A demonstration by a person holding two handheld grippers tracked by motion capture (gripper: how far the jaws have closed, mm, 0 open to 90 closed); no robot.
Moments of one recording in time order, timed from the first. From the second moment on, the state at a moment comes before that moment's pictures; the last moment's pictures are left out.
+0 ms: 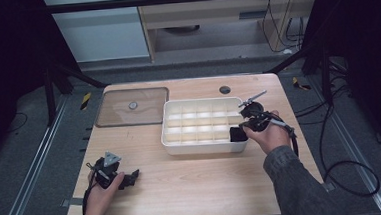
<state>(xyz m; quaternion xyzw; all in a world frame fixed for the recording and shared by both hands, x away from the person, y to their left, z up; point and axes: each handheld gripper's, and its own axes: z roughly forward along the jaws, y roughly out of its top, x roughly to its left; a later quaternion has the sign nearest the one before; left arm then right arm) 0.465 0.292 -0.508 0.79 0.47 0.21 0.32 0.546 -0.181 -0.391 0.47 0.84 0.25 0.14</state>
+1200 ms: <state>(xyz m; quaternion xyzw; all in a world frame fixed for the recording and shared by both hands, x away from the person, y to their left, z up) 0.465 0.292 -0.508 0.79 0.47 0.21 0.32 0.534 -0.206 -0.362 0.48 0.80 0.33 0.16</state>
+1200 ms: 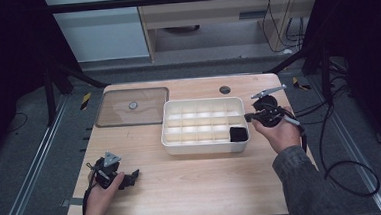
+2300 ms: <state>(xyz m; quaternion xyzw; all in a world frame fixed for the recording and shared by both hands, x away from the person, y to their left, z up) 0.465 0.292 -0.508 0.79 0.47 0.21 0.32 0.506 -0.236 -0.369 0.49 0.77 0.37 0.17</state>
